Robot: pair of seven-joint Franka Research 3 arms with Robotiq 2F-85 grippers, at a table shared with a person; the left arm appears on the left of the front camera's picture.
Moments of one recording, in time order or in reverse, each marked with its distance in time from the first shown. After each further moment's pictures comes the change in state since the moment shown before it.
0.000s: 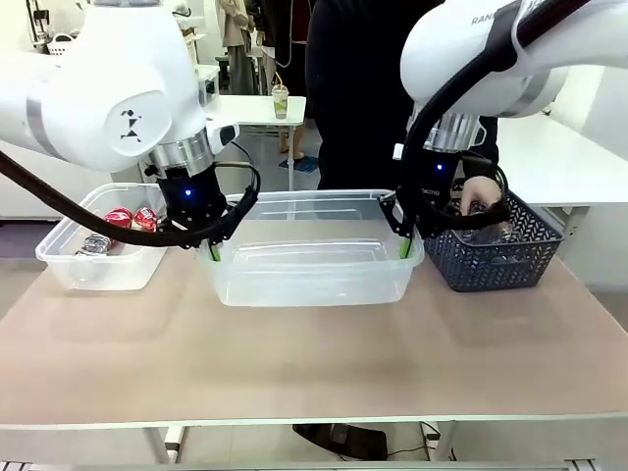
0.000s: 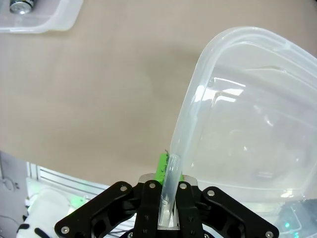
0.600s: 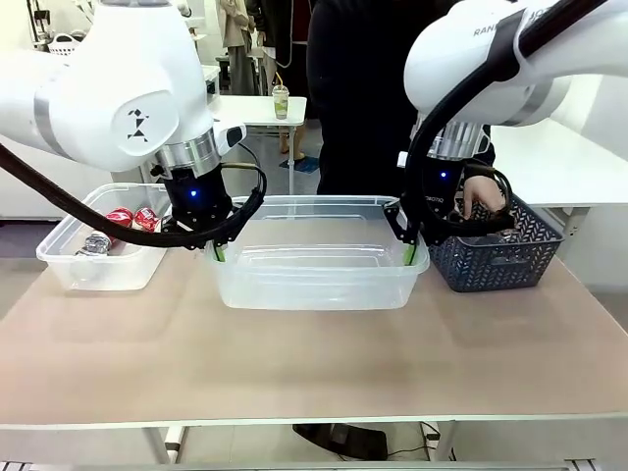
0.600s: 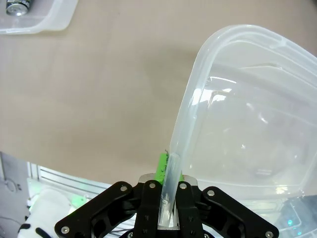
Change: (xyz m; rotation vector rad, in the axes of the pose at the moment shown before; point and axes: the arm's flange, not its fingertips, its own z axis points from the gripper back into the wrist) left arm -0.003 -0.005 0.001 -0.002 0.006 -0.018; right arm 0.000 -0.005 -0.007 -0.005 0.008 -0.007
